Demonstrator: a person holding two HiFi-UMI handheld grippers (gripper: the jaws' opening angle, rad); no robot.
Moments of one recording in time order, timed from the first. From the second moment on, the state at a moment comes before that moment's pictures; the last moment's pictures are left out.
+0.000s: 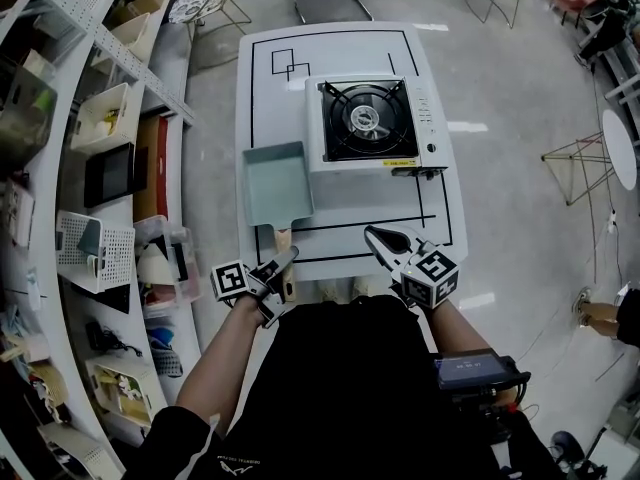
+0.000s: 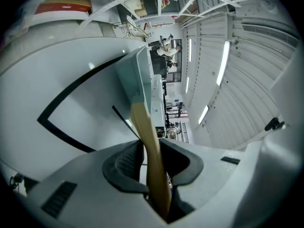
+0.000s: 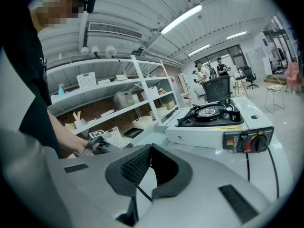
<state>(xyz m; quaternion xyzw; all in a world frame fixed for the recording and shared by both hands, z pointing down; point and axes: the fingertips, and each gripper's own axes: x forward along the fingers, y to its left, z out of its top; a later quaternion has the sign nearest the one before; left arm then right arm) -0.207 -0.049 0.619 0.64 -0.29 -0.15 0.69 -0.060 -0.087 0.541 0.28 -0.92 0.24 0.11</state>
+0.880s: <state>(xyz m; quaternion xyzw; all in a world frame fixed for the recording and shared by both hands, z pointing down) -0.220 -0.047 0.608 0.65 -0.27 -0.19 0.68 -0.057 -0.074 0.541 0.32 -0.91 0.22 0.11</state>
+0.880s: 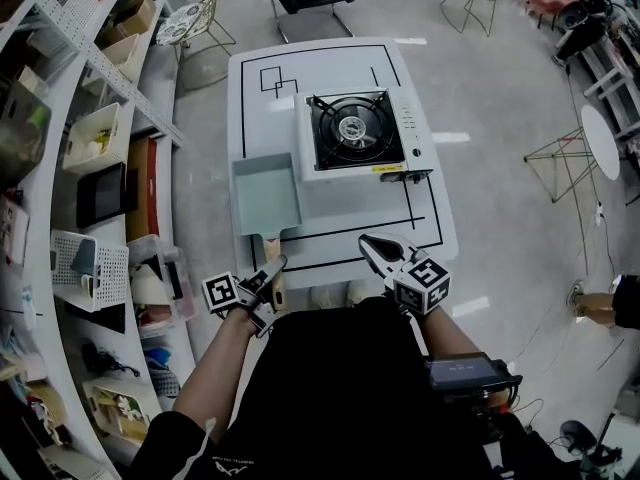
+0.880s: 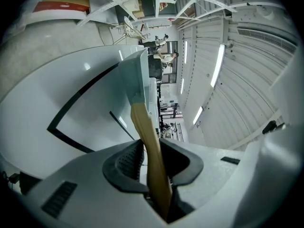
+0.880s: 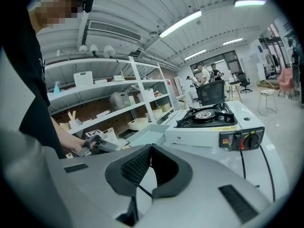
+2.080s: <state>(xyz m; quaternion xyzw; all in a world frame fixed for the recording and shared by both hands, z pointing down) -0.223 -0.111 0.535 0.70 -0.26 -0.19 0.64 -0.051 -0.084 0.540 0.36 -0.90 0.22 0.10</state>
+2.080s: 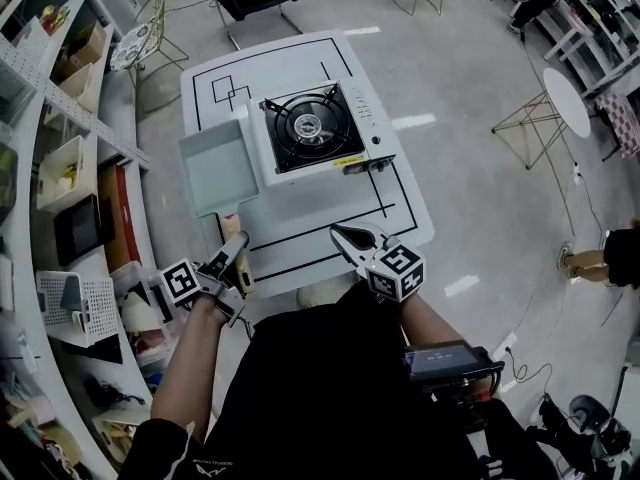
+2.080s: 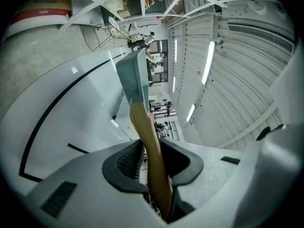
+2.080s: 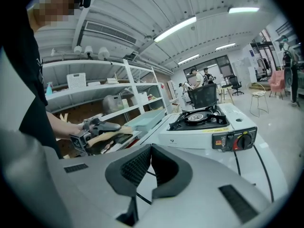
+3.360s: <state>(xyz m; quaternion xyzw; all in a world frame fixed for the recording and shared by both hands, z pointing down) -0.084 -0.182 0.498 0.72 -0.23 -0.17 0.64 0.044 -0.142 0.547 0.35 -0.90 0.25 0.08</state>
